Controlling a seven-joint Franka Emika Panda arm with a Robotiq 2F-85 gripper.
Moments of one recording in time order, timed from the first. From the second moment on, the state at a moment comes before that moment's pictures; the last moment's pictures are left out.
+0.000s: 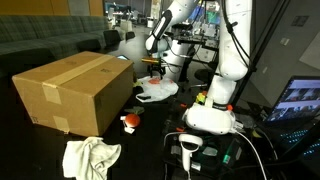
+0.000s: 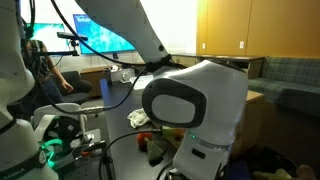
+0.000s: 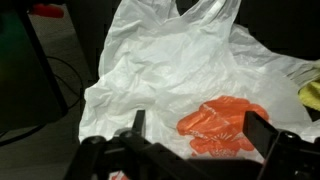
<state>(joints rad) -0.15 0.35 -0.38 -2.30 0.08 2.47 1.19</state>
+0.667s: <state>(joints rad) -0.23 0.58 -0.31 -2.19 0.20 2.46 1.17</state>
